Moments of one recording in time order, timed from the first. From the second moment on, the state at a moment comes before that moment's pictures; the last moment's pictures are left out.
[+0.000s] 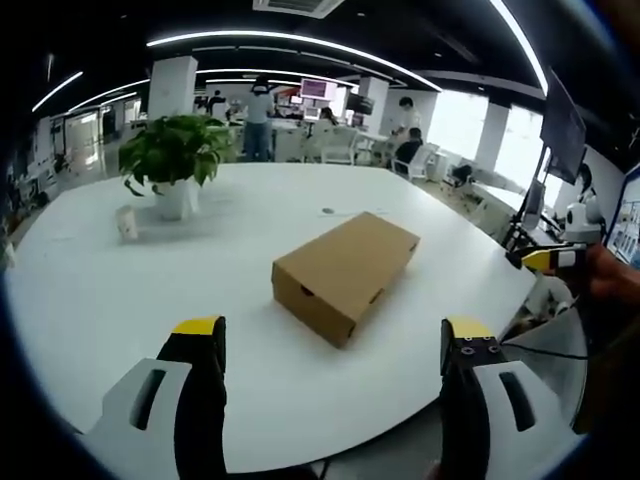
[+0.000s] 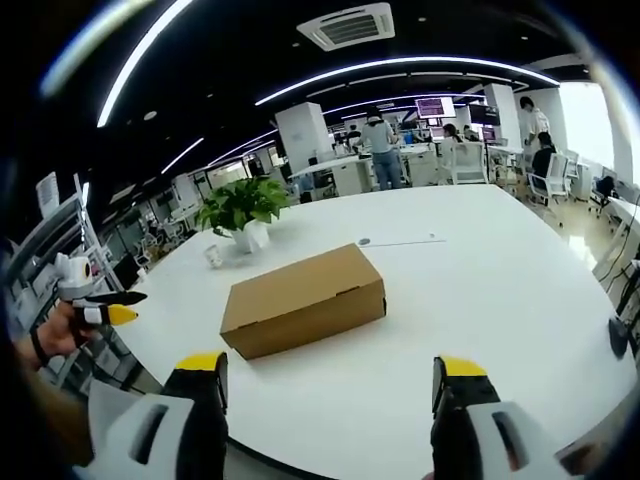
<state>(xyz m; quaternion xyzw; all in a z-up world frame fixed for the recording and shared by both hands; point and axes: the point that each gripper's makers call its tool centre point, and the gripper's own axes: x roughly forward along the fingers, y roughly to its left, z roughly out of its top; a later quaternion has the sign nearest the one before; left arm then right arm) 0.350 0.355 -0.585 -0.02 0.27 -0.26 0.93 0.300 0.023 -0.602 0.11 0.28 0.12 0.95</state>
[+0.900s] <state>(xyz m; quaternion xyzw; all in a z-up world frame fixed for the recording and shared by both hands) 0.351 0.348 -0.593 -0.02 0.28 -0.26 0.92 0.305 0.028 -0.611 0.10 0.29 0.13 0.94</state>
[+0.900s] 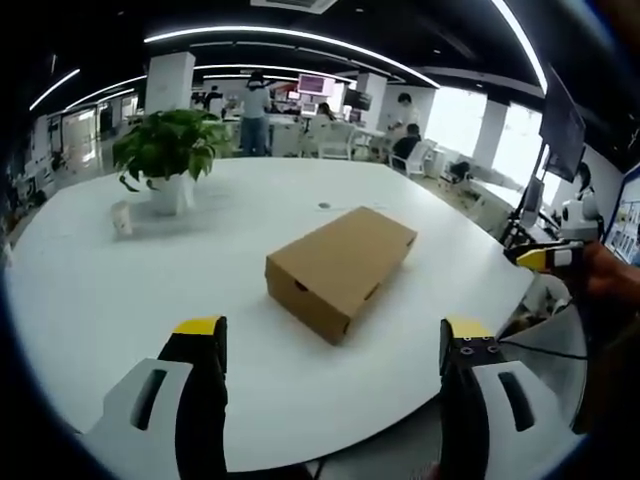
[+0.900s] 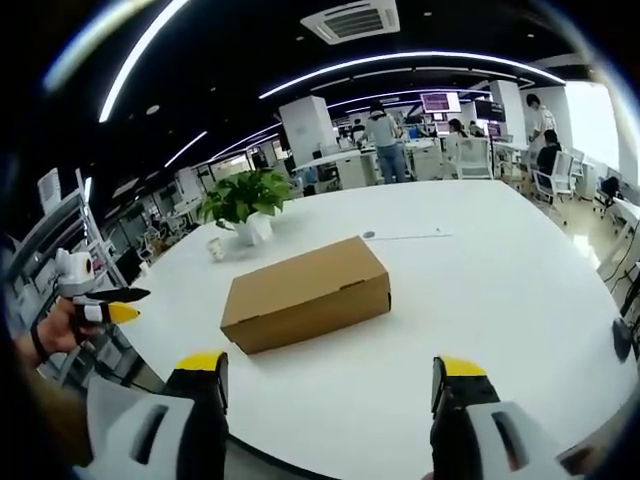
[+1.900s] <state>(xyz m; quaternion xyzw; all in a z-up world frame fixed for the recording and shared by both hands) 0.361 0.314 -0.618 -0.02 0.30 -0.28 0.91 0.349 0.030 -0.634 0.06 0.33 0.18 0.93</state>
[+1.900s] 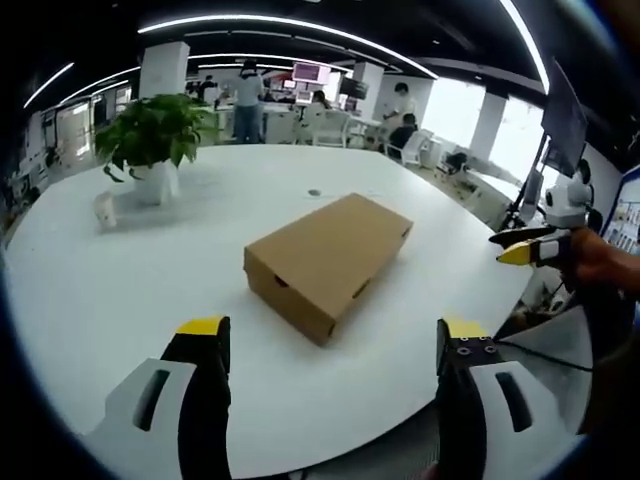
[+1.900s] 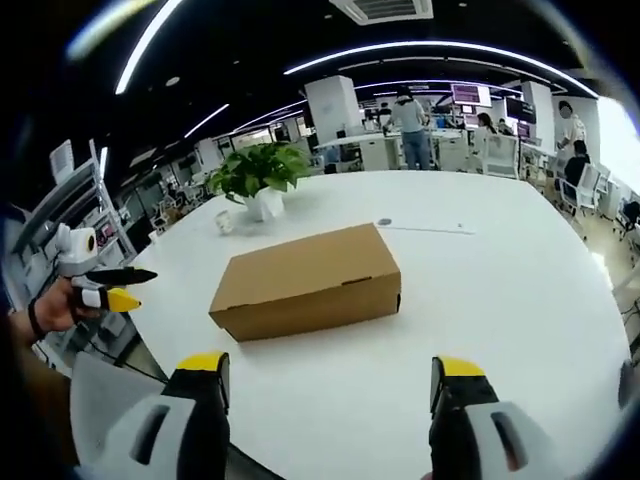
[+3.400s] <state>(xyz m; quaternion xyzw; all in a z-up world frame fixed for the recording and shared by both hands) 0.385 0.286 -0.671 -0.03 0.33 -0.25 0.91 0.420 0.042 -0.705 -0.02 0.40 0.26 0.88</state>
